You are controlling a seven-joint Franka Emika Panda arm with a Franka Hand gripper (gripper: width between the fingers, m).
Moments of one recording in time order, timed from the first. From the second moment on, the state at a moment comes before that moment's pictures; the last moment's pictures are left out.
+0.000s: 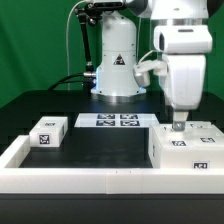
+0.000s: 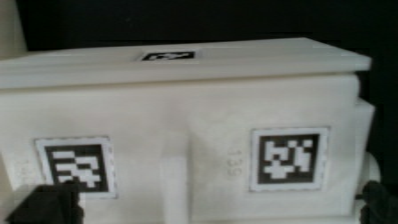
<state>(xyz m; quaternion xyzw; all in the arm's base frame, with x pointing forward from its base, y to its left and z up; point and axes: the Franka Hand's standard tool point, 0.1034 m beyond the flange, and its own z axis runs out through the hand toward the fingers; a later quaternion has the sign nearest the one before) 0.537 0.062 0.093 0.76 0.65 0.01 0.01</state>
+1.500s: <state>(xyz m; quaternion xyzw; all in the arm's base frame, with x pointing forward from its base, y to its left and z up) 0.497 0.087 0.078 0.99 0.09 0.04 -0.04</state>
